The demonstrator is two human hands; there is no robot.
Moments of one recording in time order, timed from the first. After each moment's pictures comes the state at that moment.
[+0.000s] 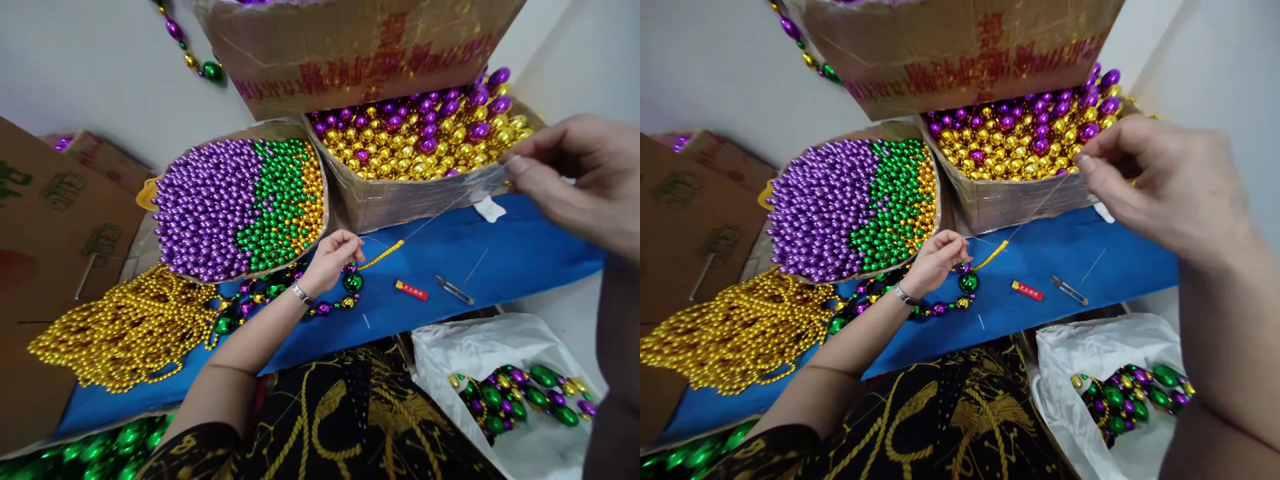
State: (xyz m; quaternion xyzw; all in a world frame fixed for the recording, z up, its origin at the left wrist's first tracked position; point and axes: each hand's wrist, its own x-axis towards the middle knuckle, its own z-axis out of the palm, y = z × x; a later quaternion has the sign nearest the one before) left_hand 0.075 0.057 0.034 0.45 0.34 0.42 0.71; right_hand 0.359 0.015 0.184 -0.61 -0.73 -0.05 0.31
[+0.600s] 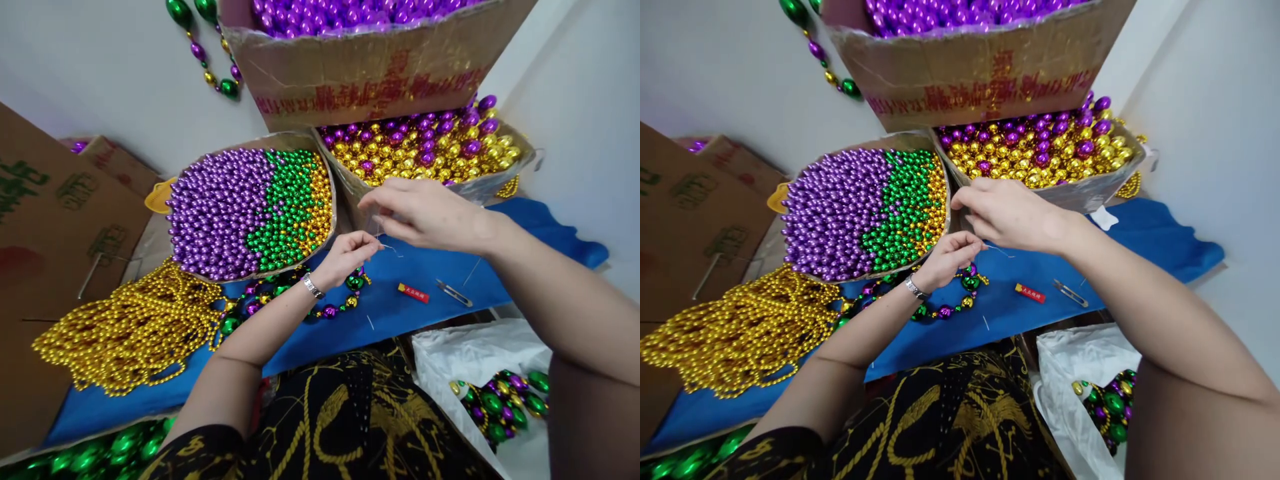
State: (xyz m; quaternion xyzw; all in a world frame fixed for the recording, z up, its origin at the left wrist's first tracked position) left_hand 0.078 0.056 0.053 0.57 0.30 0.38 0.67; right_hand 0.251 0.055 0.180 -0.35 -0.93 0.00 0.14
